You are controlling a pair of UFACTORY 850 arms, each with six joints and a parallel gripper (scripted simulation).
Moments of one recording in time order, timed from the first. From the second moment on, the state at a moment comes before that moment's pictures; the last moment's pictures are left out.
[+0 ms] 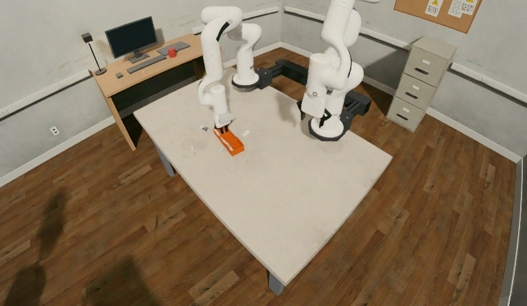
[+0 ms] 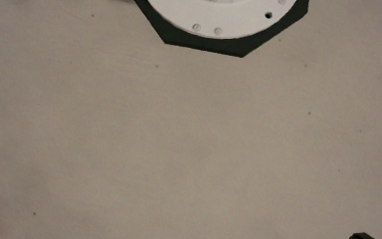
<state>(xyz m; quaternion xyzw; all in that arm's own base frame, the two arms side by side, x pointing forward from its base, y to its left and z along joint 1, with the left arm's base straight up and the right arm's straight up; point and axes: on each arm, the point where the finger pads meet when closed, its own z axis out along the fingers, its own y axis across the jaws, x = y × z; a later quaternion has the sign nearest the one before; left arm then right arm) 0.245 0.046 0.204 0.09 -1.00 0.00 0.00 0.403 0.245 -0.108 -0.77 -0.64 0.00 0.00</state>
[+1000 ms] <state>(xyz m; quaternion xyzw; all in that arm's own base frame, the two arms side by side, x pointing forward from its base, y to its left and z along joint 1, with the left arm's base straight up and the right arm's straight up) 0.245 0.046 0.204 0.09 -1.00 0.00 0.00 0.402 0.245 -0.092 -0.77 -0.64 0.00 0.00</state>
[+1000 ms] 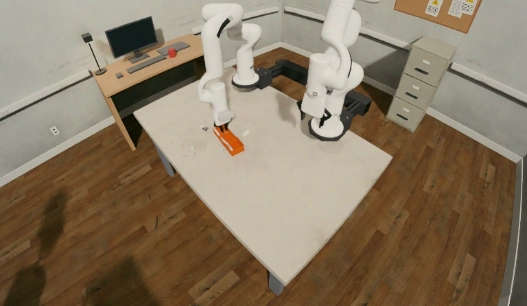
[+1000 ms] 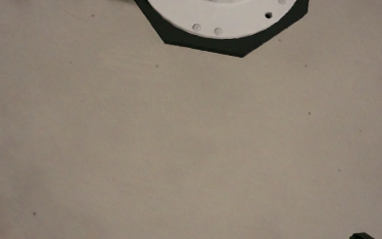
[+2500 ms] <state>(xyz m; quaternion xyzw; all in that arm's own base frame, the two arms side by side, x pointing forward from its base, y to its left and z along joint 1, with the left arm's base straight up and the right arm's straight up) 0.245 0.046 0.204 0.09 -1.00 0.00 0.00 0.301 0.332 -0.056 -0.94 -0.33 0.00 0.00</state>
